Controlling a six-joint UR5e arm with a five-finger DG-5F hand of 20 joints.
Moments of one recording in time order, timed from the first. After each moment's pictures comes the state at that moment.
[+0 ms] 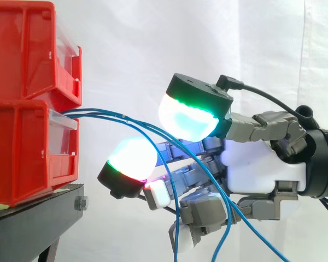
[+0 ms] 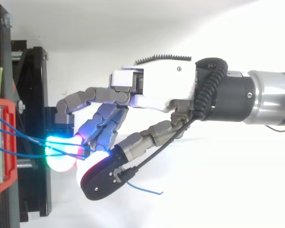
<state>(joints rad) 0.12 -2.32 -1.20 -2.71 -1.45 -0.03</state>
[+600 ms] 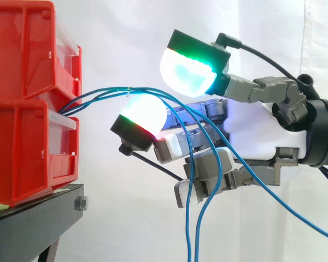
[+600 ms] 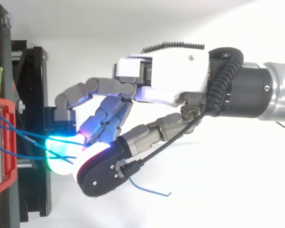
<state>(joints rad) 0.11 -2.28 -1.19 -2.75 -1.44 -0.04</state>
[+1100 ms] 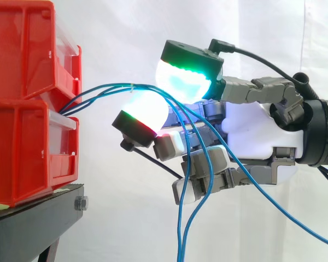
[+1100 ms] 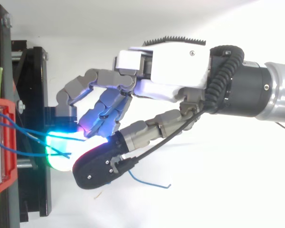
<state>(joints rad) 0.12 -2.29 -1.19 -2.74 -1.39 -0.03</state>
